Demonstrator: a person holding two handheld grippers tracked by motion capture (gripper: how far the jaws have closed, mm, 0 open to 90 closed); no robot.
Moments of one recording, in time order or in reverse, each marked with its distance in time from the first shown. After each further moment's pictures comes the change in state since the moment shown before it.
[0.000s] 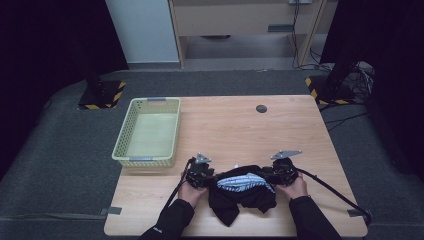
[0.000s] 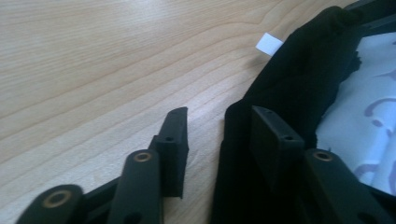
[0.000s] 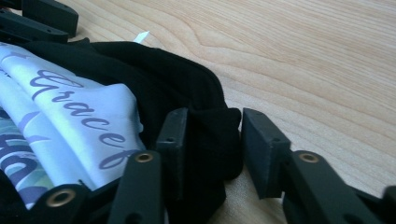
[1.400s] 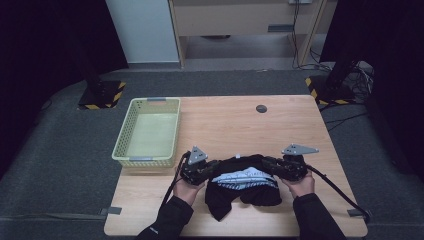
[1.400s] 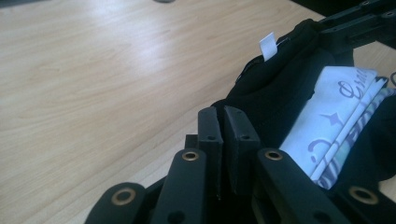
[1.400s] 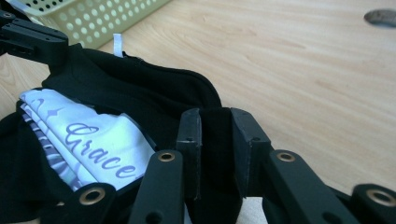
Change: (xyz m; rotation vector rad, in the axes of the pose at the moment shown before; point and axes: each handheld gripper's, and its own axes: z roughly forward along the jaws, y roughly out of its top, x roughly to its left) left arm -0.024 0.028 -0.059 -0.206 0.029 0.159; right arm 0.011 0.020 -0.049 -0.236 -0.011 -0.029
